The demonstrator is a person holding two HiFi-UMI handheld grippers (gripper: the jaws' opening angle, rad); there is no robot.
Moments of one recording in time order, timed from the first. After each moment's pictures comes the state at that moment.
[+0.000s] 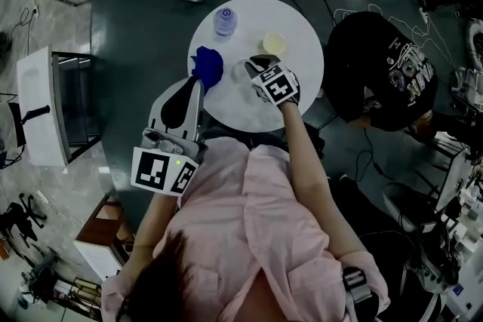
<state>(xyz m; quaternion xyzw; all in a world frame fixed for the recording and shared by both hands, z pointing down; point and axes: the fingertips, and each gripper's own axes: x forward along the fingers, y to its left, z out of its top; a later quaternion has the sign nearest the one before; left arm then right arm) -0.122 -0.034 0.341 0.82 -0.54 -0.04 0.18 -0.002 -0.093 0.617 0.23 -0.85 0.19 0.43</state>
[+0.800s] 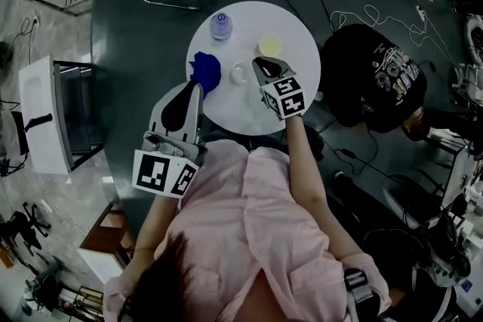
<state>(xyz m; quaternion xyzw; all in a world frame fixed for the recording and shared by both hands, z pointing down) -0.115 -0.032 0.340 0.82 -0.54 -0.05 0.17 0.022 -0.108 0.564 0.34 -0.87 0.19 0.29</state>
